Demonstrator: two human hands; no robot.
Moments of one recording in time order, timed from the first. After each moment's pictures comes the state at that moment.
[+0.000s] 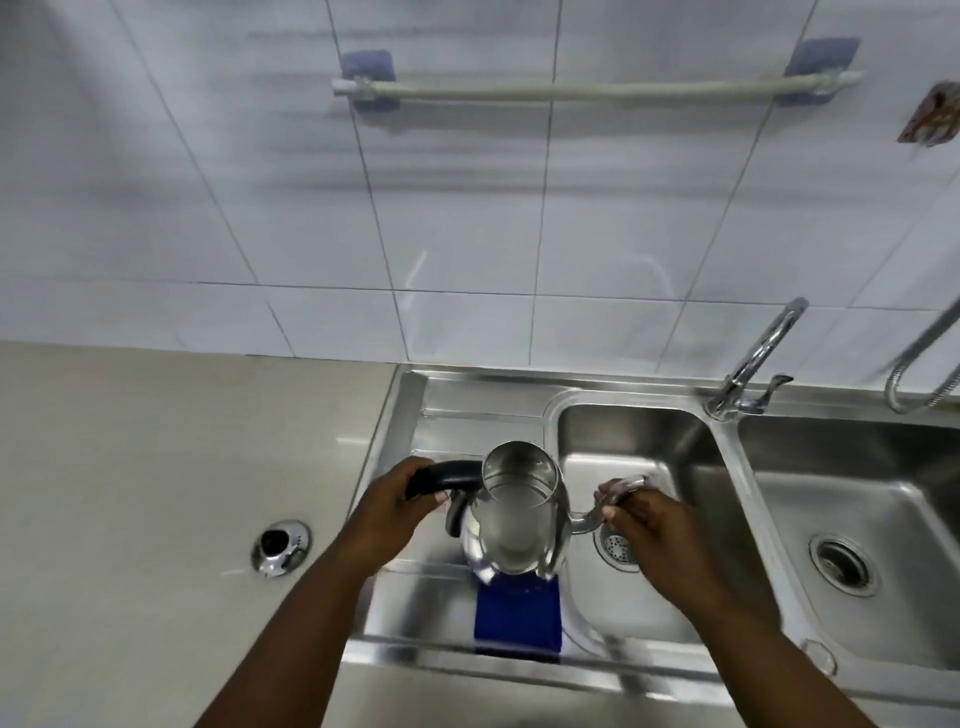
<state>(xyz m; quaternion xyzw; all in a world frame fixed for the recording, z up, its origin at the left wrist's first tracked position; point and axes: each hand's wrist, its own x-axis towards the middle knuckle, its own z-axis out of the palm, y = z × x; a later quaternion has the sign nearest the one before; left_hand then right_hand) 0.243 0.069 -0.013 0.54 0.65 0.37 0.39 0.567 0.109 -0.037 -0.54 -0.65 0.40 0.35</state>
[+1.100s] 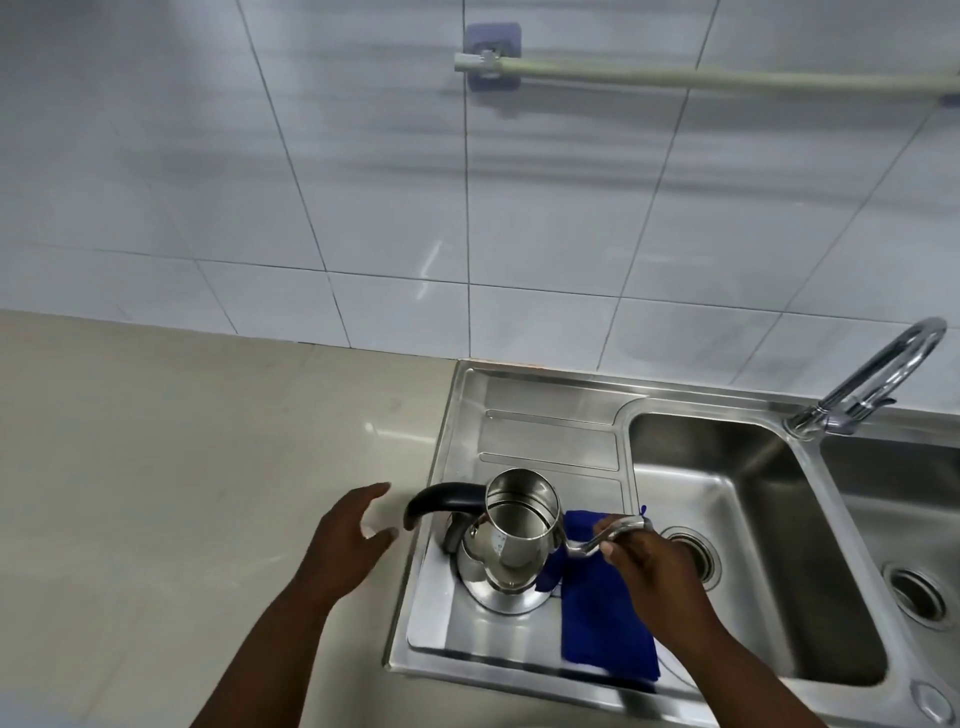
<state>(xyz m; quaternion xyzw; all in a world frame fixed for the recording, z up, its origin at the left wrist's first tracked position) 0.079 0.031 -0.087 0.51 0.73 0.34 0.29 0.450 0.084 -0.073 -0.56 -0.69 0.36 0.29</state>
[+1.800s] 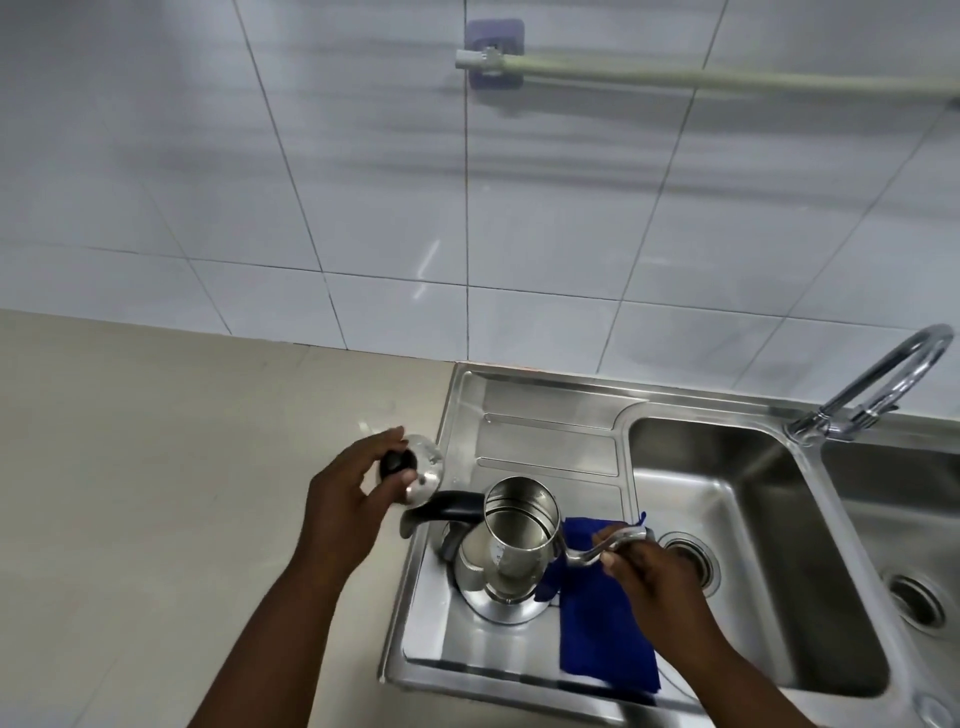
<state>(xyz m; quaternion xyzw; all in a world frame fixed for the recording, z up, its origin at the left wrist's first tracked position) 0.113 0.048 0.005 0.53 0.68 0.46 0.20 0.449 0.083 -0.072 -0.55 -0.69 0.36 0.29</state>
